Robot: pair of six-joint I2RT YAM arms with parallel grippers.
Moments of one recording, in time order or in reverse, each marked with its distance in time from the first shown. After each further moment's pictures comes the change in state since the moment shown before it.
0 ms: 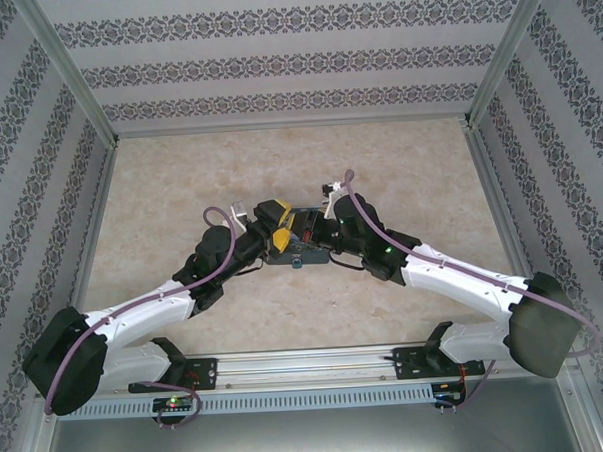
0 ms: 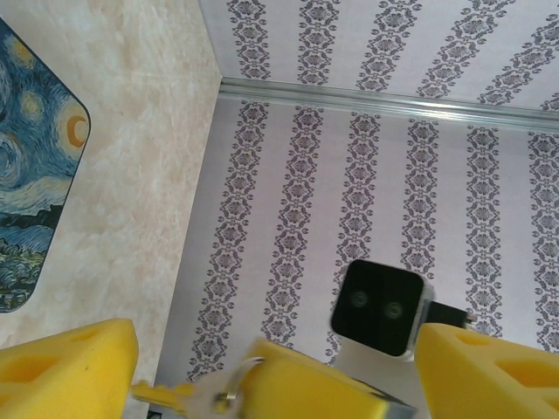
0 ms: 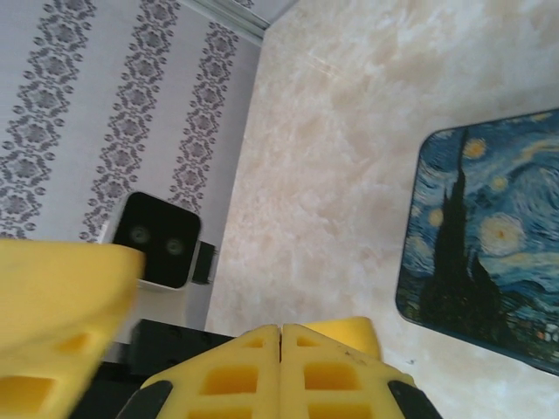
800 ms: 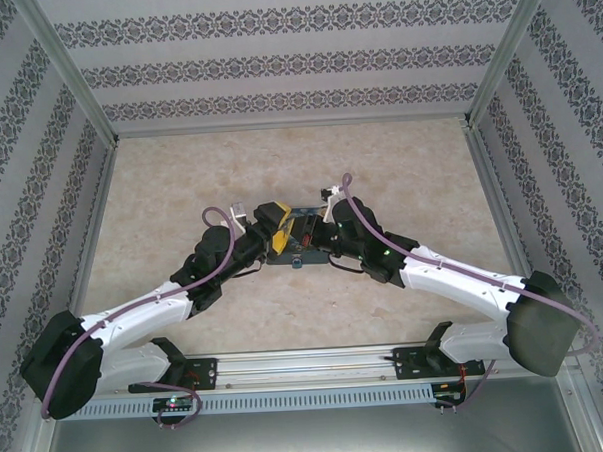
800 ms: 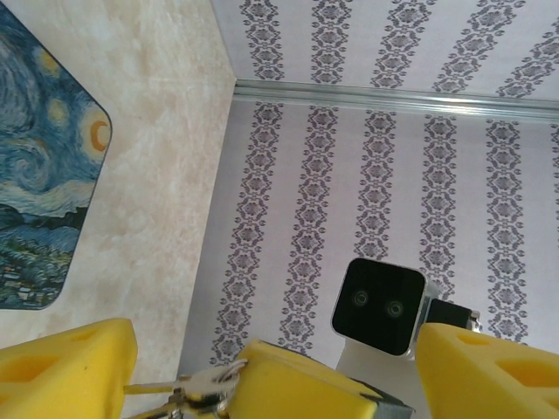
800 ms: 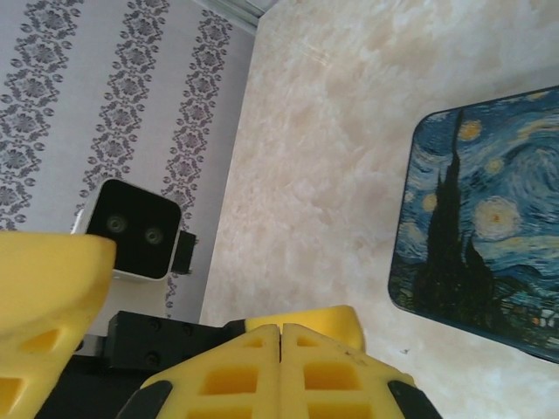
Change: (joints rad) left arm 0.000 -0.028 0.003 -0.068 0.000 0.042; right arm 0.005 0.007 -0.036 0.016 -0.001 0.003
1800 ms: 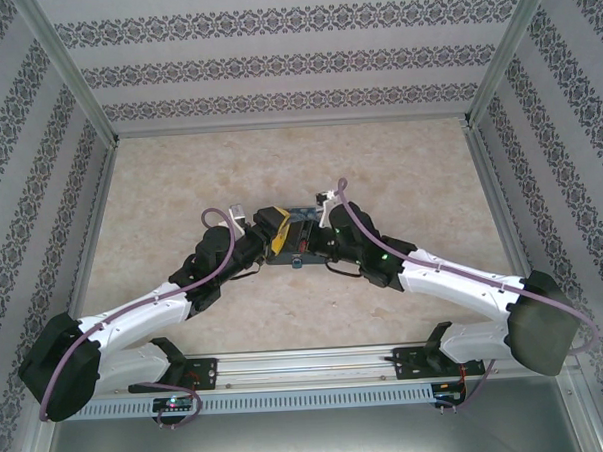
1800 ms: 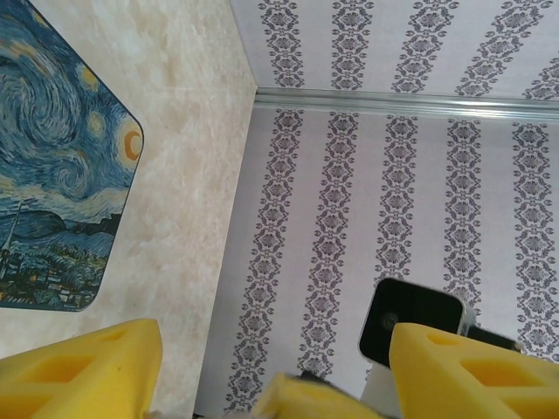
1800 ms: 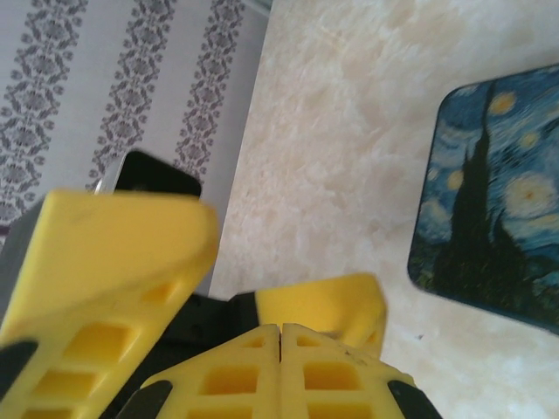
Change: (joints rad) left arm 0.000 -0.012 0.000 -0.053 -0.015 0.027; right arm 0.053 -0.003 -0.006 0.019 0.000 0.001
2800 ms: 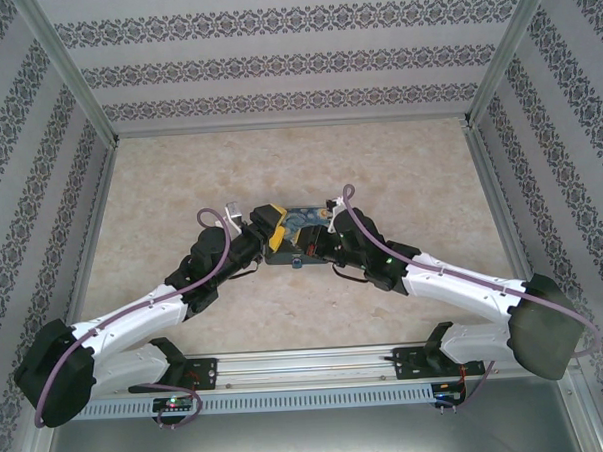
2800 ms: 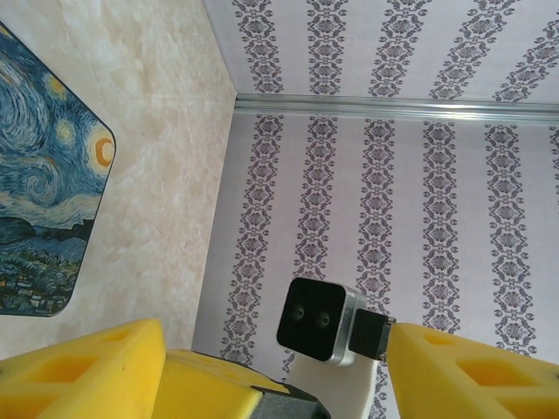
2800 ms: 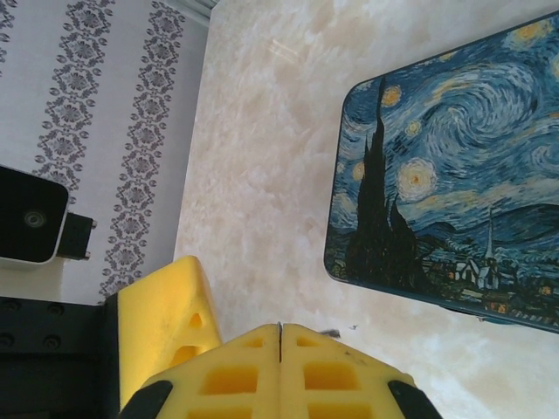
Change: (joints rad) left arm 0.000 -0.039 0.000 0.001 -0.015 0.005; right arm -0.035 -0.028 -0.066 -0.039 0.052 0.015
